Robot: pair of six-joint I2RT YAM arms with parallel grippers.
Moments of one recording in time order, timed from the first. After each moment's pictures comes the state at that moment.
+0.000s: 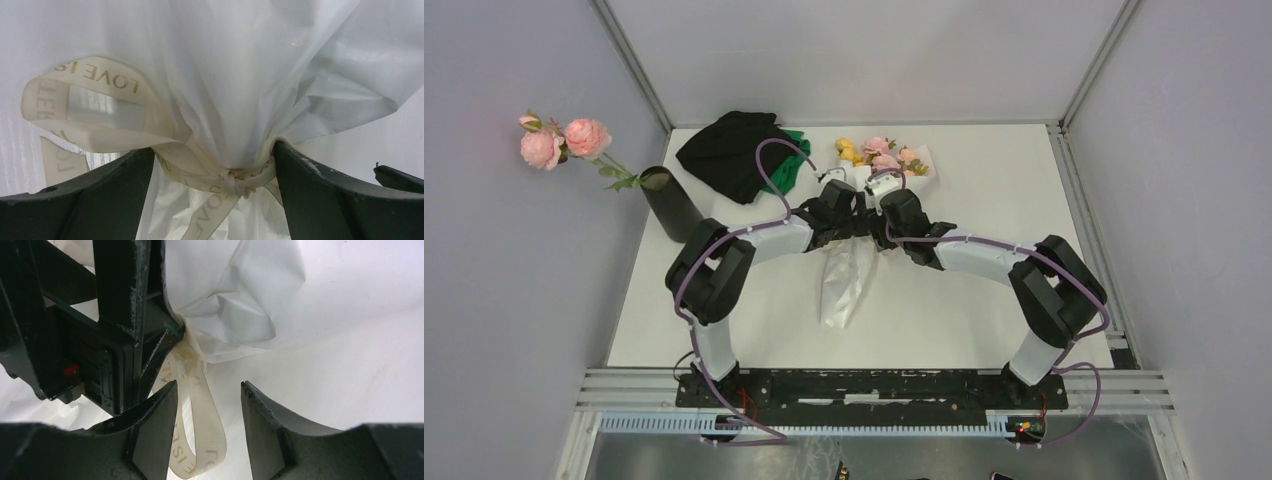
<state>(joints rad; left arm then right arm) -0.64 1.87 1.13 -0.07 -0.24 -0.60 0.71 1.70 0.99 0.04 0.22 0.10</state>
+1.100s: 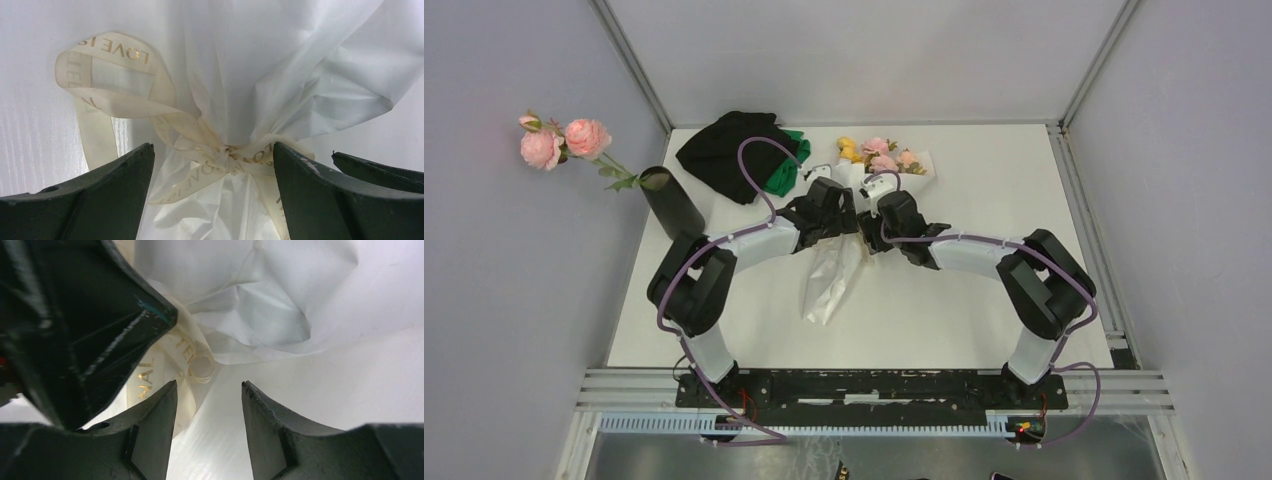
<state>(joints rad) -0.60 1.76 1.08 -0.11 -0.26 -0.60 0.70 1.77 1.00 0.10 0.10 0.13</state>
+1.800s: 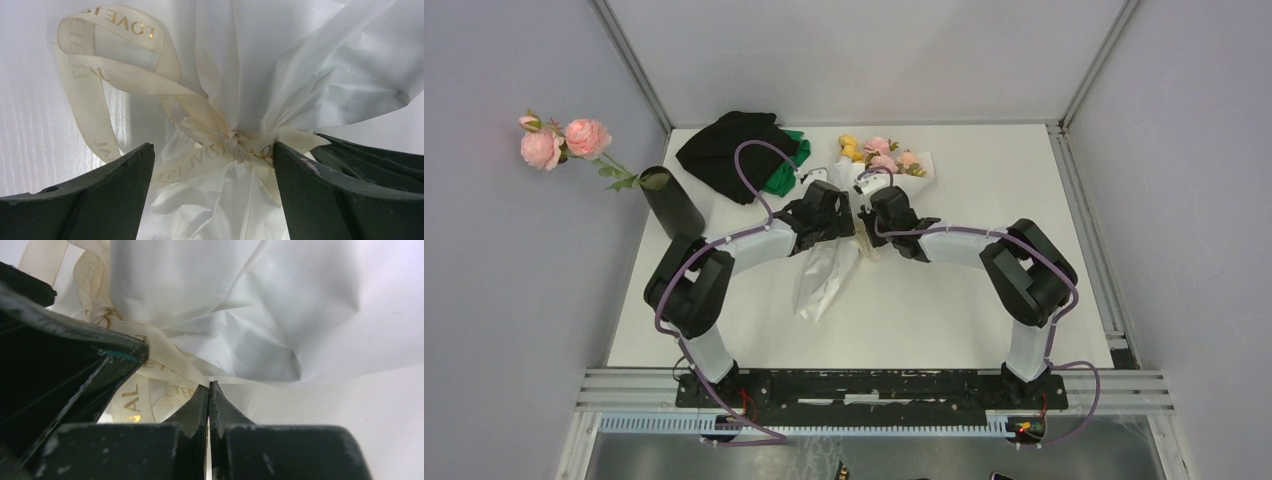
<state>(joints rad) -0.59 1.74 1.04 -0.11 -0.26 -0.60 0.69 1.89 1.09 0.12 0.12 0.10</state>
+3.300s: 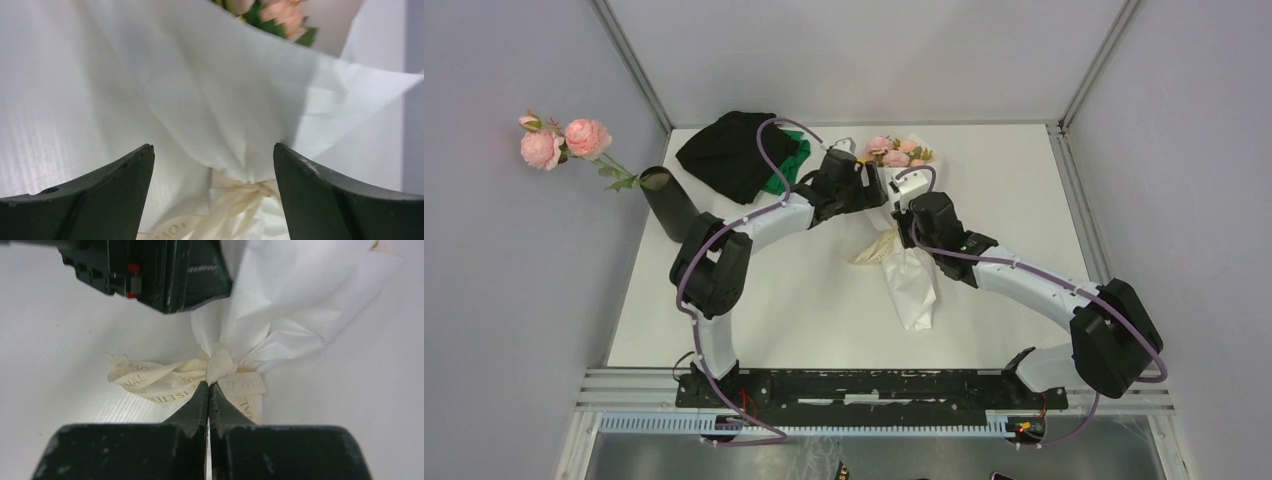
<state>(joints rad) -0.59 1.91 1.32 -0.09 -0.04 -0.65 0.69 1.38 0.86 0.02 0.22 0.06</state>
